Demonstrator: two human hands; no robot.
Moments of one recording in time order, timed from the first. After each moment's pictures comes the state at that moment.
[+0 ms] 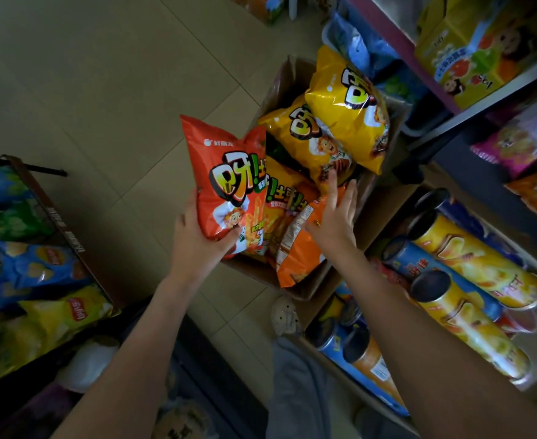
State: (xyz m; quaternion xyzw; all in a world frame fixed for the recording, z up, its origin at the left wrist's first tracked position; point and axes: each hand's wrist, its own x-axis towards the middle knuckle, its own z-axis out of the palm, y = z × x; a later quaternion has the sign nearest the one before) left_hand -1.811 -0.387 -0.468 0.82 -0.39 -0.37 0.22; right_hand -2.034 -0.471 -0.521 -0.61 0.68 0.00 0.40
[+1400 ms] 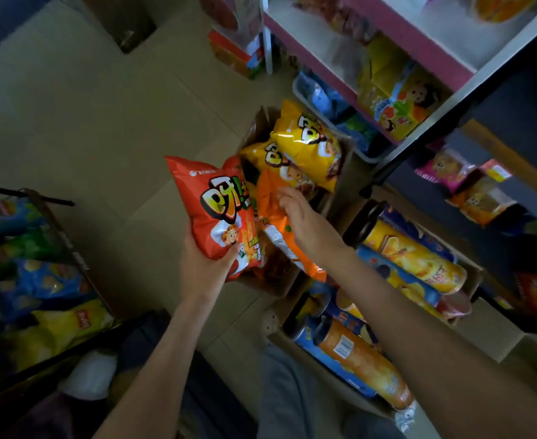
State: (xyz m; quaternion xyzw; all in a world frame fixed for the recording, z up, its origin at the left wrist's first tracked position) left_hand -1.883 -0.370 -0.384 0.81 -0.31 -0.36 0.34; right_hand -2.069 -0.471 -0.390 -0.84 0.43 -0.11 0.32
